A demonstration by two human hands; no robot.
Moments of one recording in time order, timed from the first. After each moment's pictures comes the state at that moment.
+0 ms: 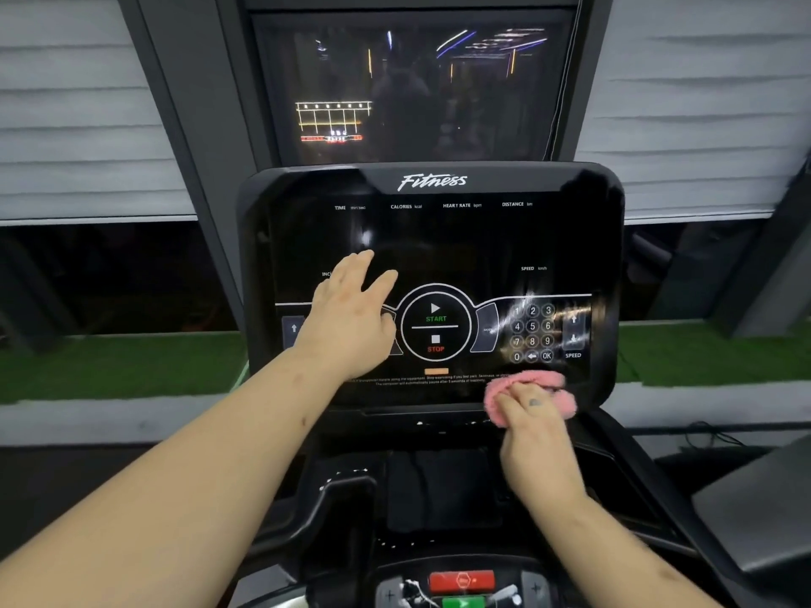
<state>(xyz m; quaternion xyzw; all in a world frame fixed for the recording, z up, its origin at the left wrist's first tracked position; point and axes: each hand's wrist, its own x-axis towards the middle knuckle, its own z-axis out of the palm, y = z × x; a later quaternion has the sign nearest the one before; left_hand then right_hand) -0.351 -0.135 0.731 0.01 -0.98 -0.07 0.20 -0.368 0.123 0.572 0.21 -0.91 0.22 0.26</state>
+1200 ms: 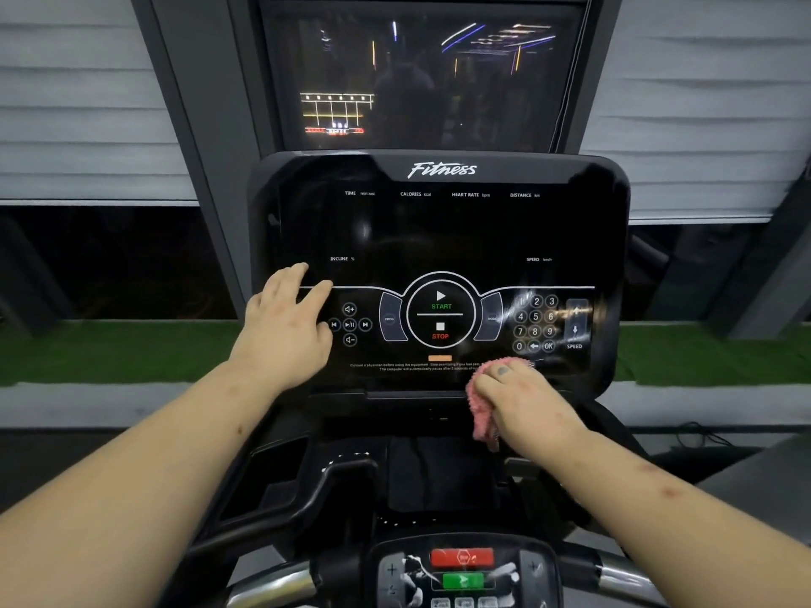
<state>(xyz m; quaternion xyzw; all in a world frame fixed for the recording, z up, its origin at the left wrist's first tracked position) -0.311 -0.200 0.705 0.09 -0.98 -0.04 0.19 -0.383 0.124 0.624 0.40 -0.91 0.09 0.12</state>
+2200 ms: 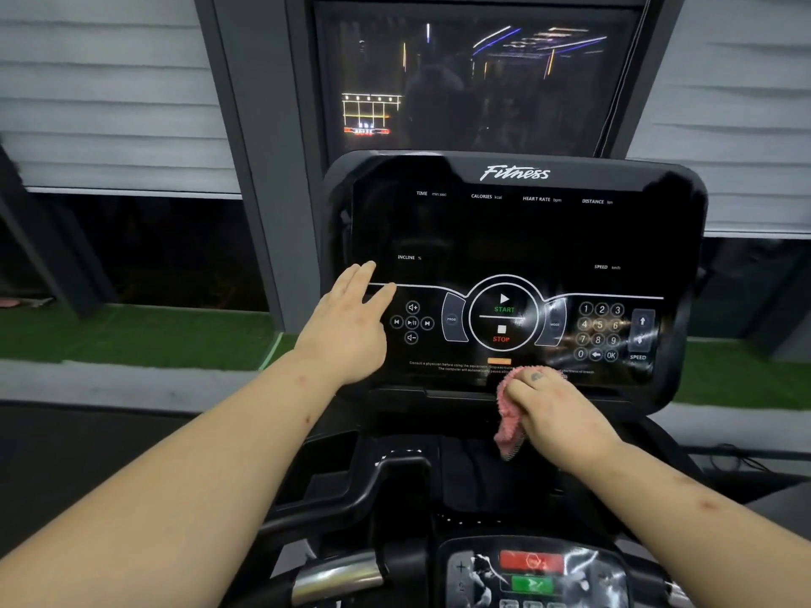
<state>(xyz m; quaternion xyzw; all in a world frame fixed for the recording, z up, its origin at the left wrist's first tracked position) -0.305 -0.221 0.703 0.04 -0.99 -0.05 0.15 -0.373 0.085 0.615 0.39 -0.91 0.08 0.15</state>
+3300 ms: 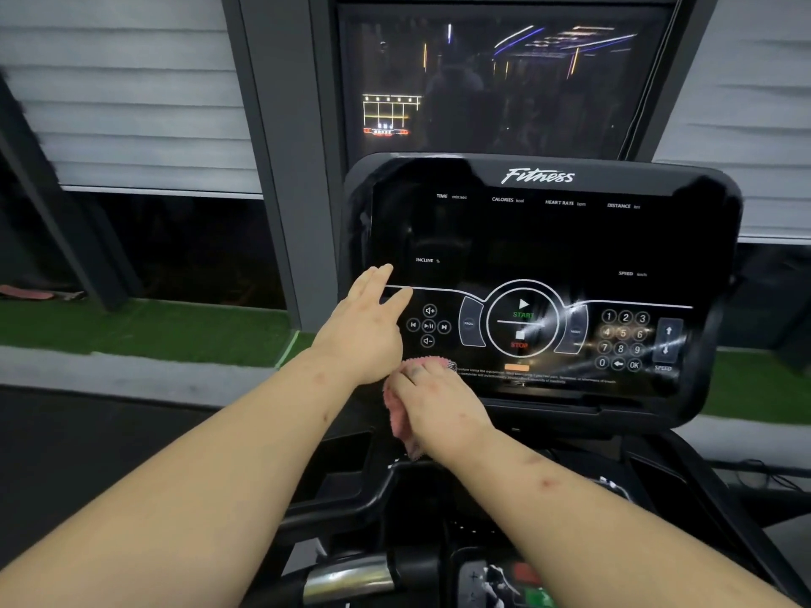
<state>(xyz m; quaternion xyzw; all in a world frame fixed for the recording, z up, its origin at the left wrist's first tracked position) -0.303 -0.218 0.707 0.06 -0.99 -0.08 0.14 -0.339 -0.072 0.618 0.47 -0.87 0.02 0.11</state>
